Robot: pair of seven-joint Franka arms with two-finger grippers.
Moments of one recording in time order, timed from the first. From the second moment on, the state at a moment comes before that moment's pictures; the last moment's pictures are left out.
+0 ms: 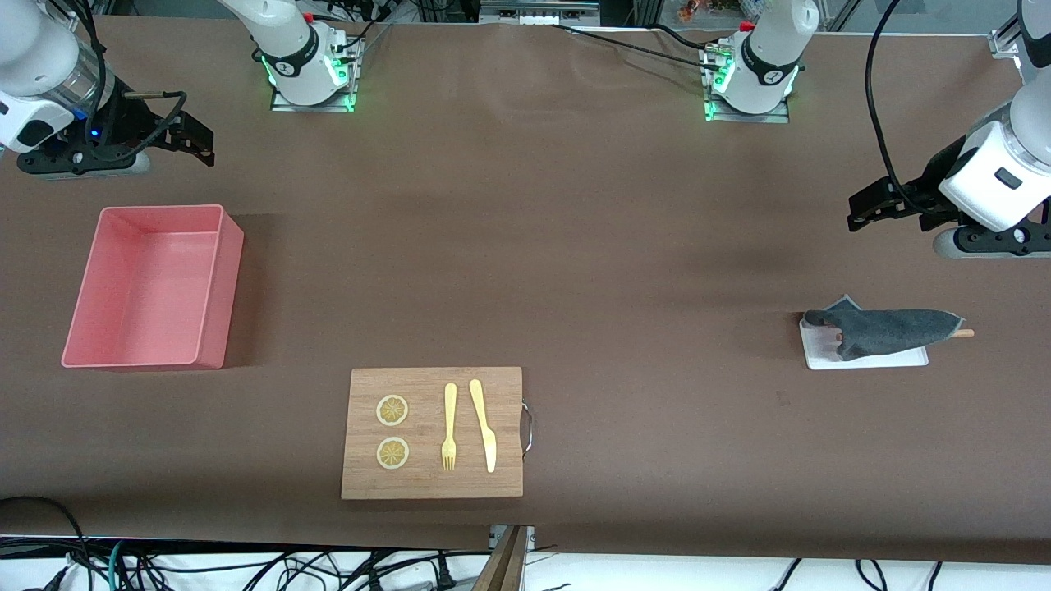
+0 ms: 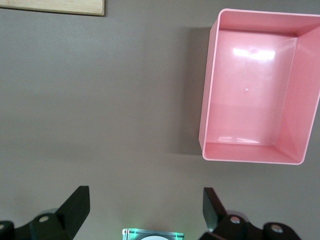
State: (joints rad) left arm 0.07 0.13 -0.17 -1.44 -0.01 1.49 -0.15; right arm 0.04 -0.22 0.04 -1.98 -0.01 1.67 -0.01
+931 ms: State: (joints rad) left arm 0.07 0.18 -0.18 -1.44 -0.01 1.50 -0.15; right arm 0.04 -0.22 0.04 -1.99 -0.01 1.68 -0.01
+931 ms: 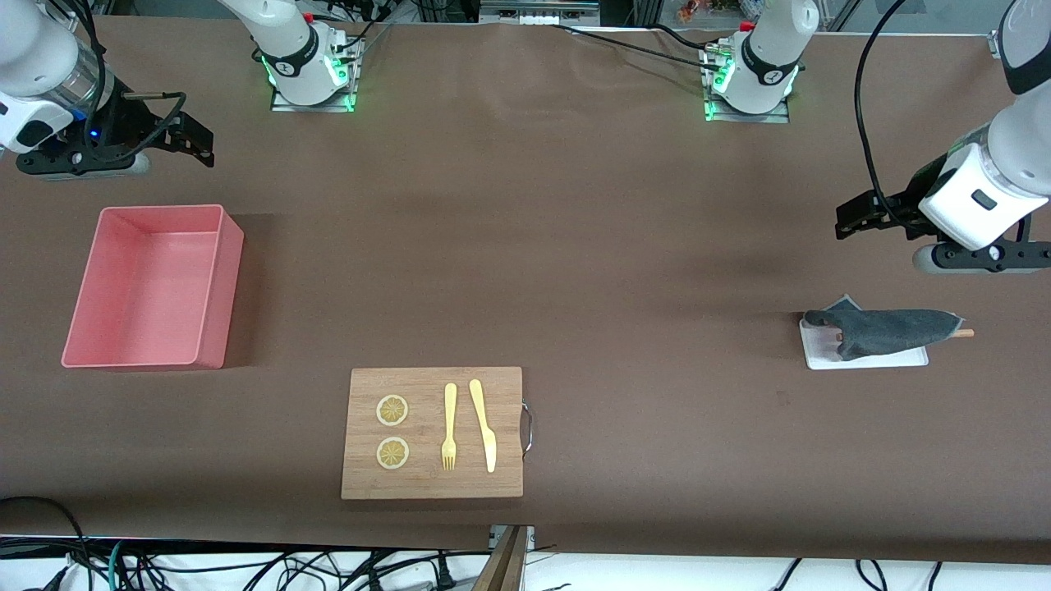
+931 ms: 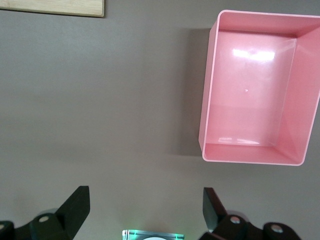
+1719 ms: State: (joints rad) left arm 0.12 0.42 -0.13 -1.34 0.04 1.65 -0.15; right arm 0.04 -0.22 0.03 -2.00 -0.01 1.71 -0.01
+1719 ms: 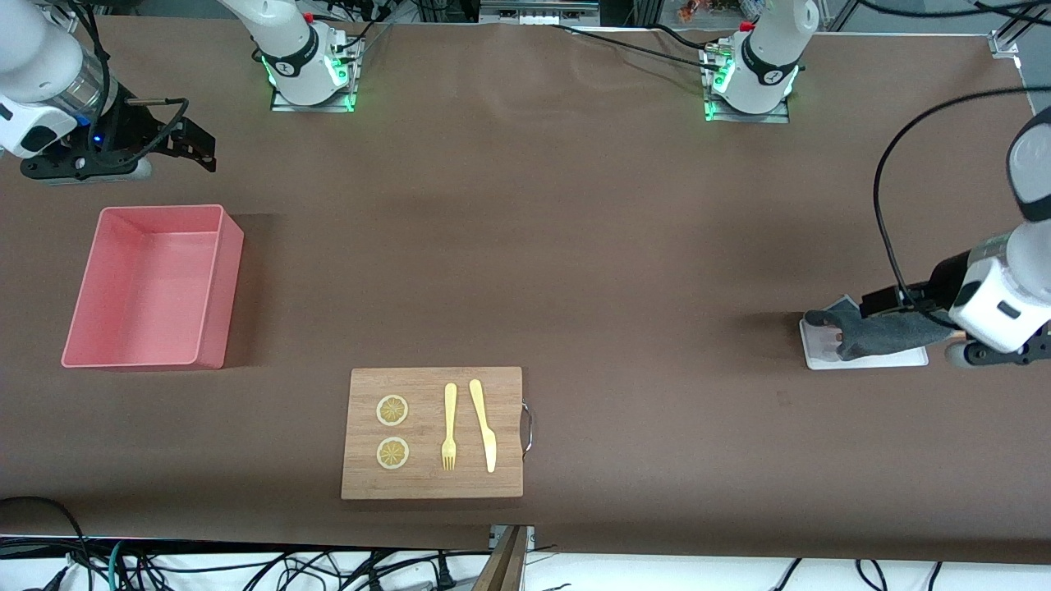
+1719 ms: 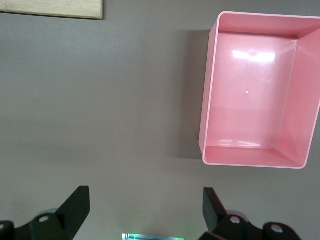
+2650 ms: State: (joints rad) left arm 0.10 0.59 -0.15 -1.40 0.27 1.74 -0.06; right arm 0.04 -0.22 0.03 -2.02 -0.01 1.72 -0.01
